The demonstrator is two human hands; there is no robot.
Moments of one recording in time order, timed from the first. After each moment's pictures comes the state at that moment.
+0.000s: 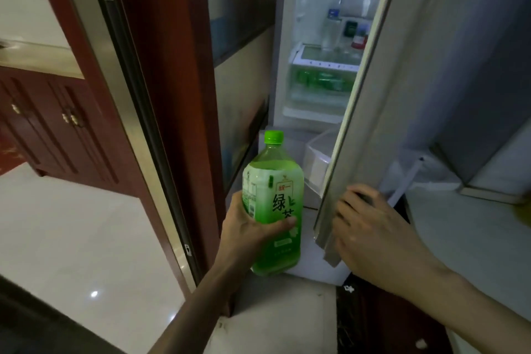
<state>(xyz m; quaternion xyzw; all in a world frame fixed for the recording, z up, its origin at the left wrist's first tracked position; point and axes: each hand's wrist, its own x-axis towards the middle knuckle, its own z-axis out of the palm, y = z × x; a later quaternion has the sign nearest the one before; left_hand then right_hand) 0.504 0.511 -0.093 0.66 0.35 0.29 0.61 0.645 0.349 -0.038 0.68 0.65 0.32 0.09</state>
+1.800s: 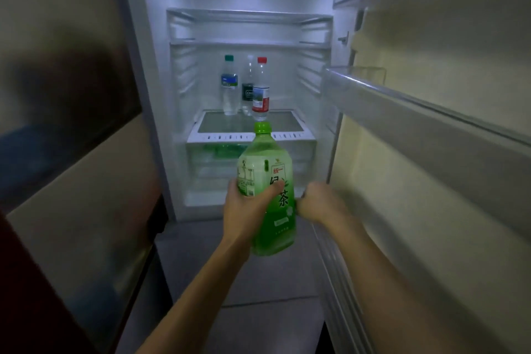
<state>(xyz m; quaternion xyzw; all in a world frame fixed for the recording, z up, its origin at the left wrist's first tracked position) 0.835 0.555 0.005 0.62 0.24 0.28 0.69 0.936 0.446 0.025 0.95 0.22 -0.05 -0.20</state>
